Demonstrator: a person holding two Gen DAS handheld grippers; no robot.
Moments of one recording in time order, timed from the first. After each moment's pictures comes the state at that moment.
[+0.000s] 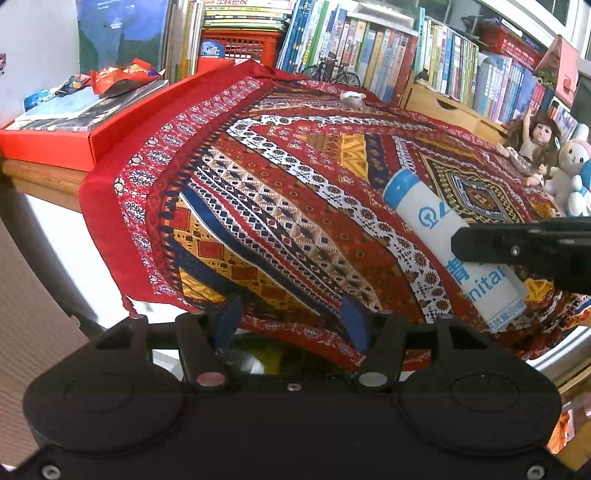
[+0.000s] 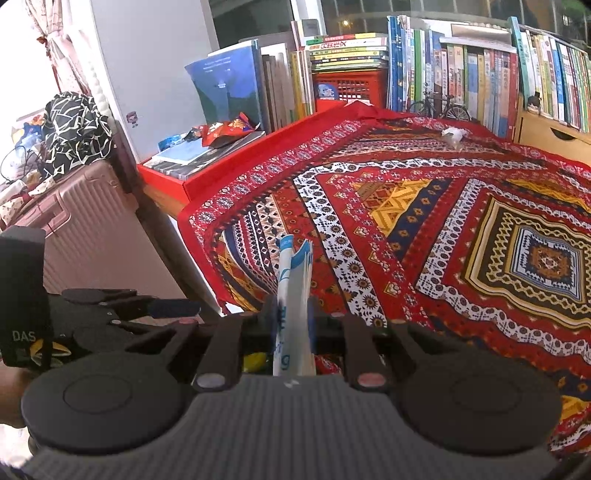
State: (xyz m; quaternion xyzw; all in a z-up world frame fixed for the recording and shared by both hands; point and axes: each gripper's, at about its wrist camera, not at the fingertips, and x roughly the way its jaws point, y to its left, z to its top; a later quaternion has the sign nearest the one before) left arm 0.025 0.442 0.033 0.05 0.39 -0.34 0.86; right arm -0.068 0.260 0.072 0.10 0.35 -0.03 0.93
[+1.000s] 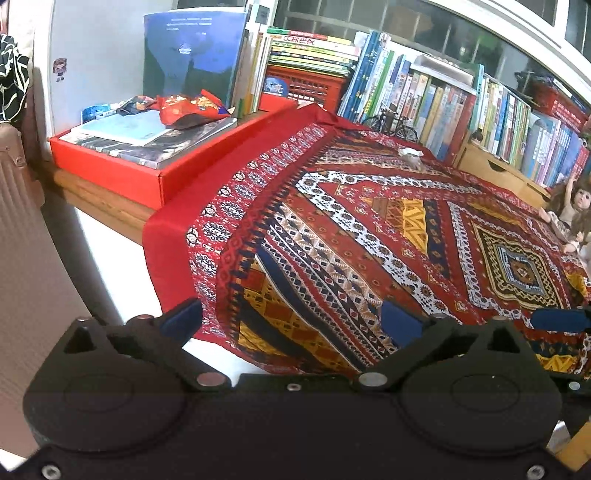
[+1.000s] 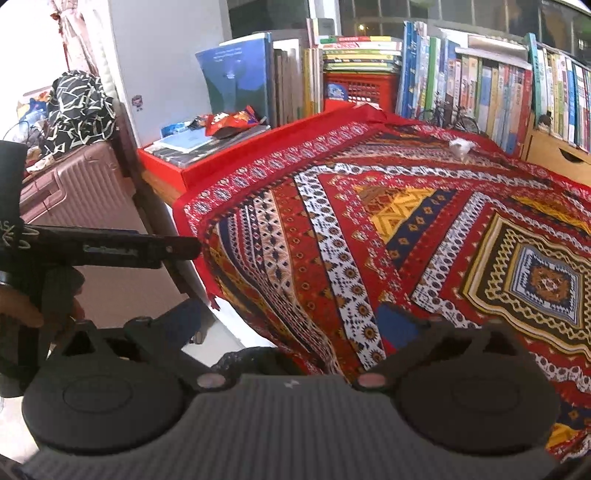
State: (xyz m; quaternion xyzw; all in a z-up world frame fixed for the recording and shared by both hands) left arm 0.066 0.466 0.060 0.00 0.36 -0.26 0.90; right arm -0.059 0.258 0.064 0.06 0.35 -0.02 0.93
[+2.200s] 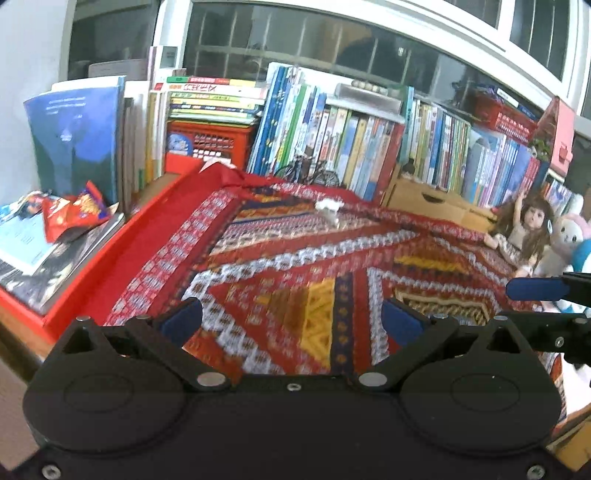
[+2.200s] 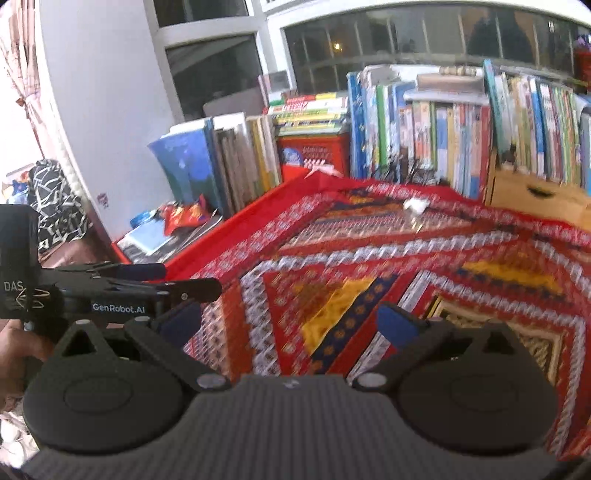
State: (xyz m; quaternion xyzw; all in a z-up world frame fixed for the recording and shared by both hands) left arm 0.118 0.335 0.165 0.02 0.31 -0.36 0.88; right arm -0.019 0.141 0.165 0.11 0.30 -0.04 0.95
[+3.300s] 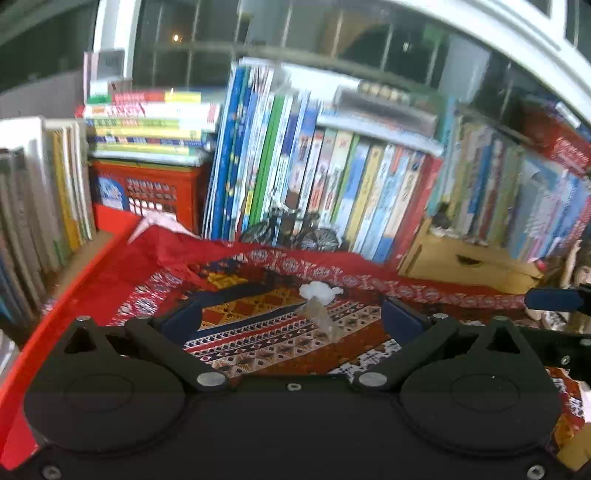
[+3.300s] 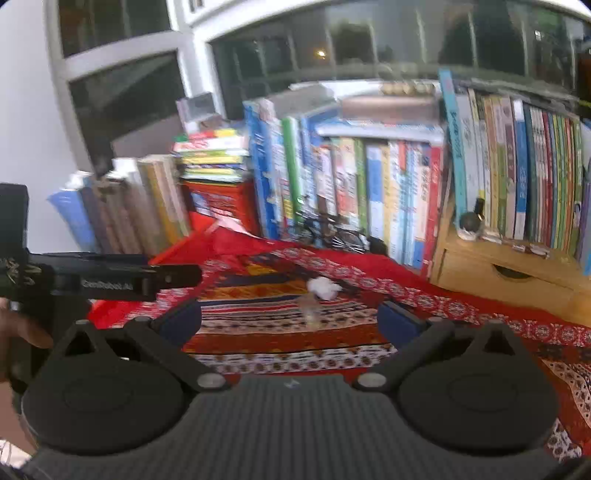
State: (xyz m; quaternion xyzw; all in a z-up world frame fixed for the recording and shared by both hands) left arm 0.305 0.097 0.164 0.03 0.33 -0.35 0.88; right arm 0.129 -0.073 0.157 0.10 0.30 -0.08 0.95
